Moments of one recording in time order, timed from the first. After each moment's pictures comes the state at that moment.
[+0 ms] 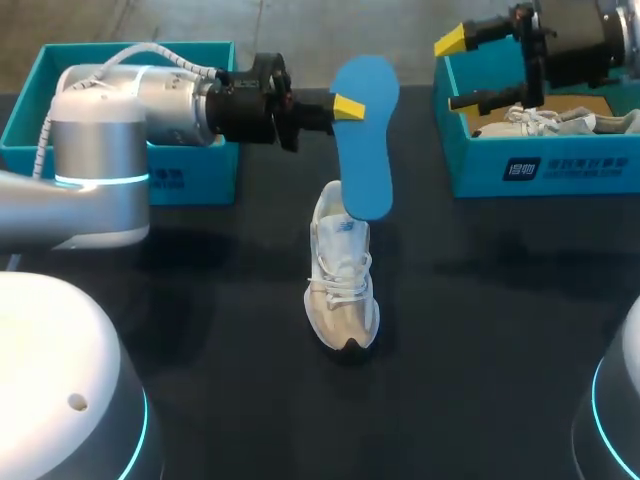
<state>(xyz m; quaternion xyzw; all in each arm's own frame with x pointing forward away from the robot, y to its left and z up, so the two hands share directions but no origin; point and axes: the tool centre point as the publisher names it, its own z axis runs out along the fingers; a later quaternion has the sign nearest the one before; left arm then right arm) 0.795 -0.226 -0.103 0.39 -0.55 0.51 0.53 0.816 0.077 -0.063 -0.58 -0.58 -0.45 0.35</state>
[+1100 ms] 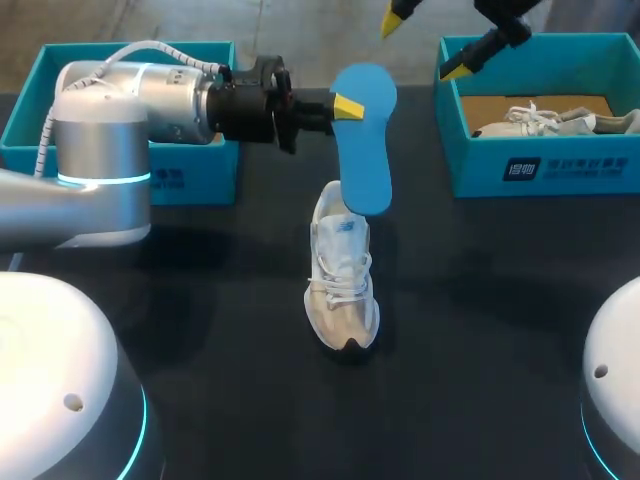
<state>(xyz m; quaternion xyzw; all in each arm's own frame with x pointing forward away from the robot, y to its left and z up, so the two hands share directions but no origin) 0.803 -0.226 -0.109 0.42 -0.54 0.48 0.54 0.791 0.126 -0.010 -0.69 -0.65 -0.28 0.16</state>
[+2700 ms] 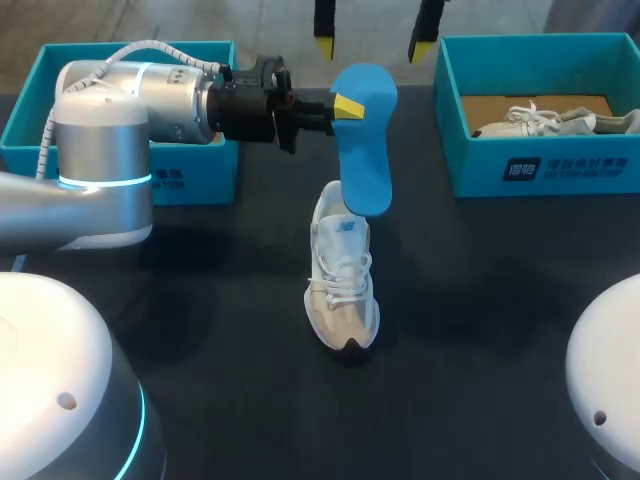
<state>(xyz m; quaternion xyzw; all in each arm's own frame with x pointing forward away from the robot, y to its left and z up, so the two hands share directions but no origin) 0.804 -0.227 -0.109 0.42 -0.54 0.48 0.54 0.780 0.171 -0.007 -0.71 -0.70 -0.06 -0.02</state>
